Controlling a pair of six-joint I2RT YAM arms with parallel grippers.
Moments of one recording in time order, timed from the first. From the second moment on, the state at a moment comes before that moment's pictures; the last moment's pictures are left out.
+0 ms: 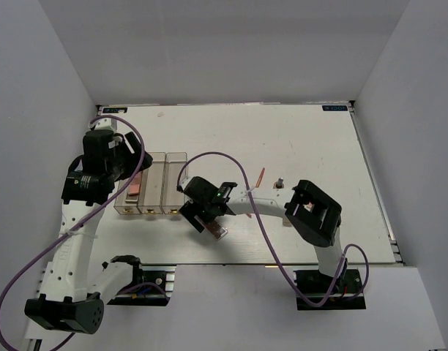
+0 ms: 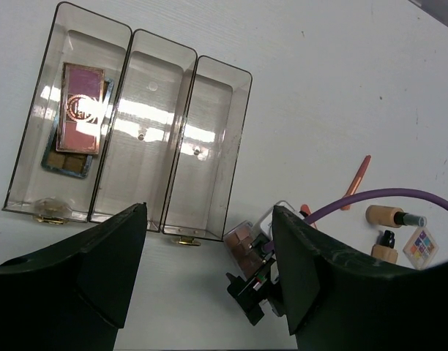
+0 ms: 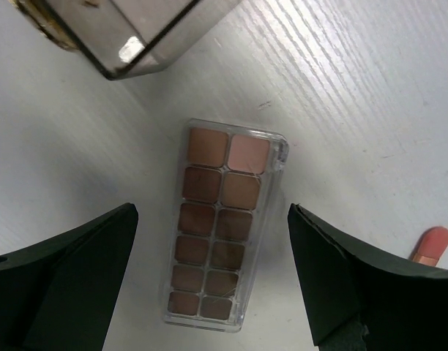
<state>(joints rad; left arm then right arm) -0.10 0.99 1.22 -0.85 -0.01 -0.48 1.15 1.96 1.36 -0.44 0.07 0.16</state>
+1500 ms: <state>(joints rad) -0.10 0.92 1.38 -0.56 0.27 -0.59 0.94 2.24 2.29 -0.57 -0.19 0.12</state>
